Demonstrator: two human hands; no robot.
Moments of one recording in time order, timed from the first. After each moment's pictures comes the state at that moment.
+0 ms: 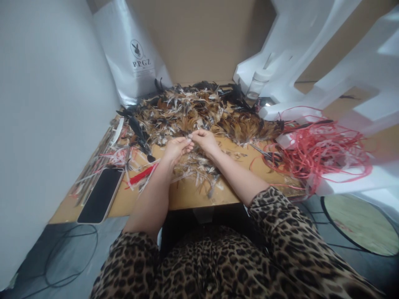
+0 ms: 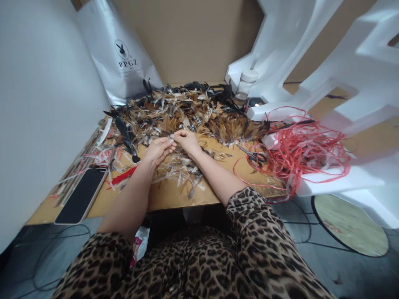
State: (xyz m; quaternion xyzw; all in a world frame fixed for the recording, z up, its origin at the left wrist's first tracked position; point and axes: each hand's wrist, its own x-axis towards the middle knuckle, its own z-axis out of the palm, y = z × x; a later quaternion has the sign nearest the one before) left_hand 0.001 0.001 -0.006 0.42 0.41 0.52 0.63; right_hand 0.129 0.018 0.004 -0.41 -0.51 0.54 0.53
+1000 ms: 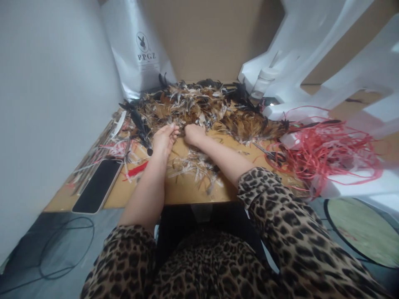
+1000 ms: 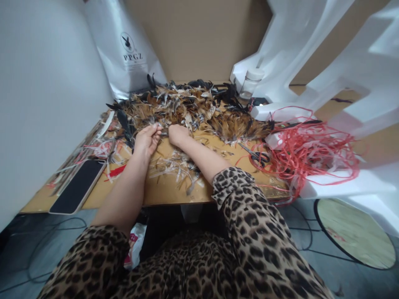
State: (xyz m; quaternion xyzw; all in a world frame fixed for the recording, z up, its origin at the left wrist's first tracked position) left_hand -0.025 0.014 -0.004 0.30 0.39 0.68 0.55; right_hand 0.091 0.060 0.001 -0.58 -0.78 0.13 0.17
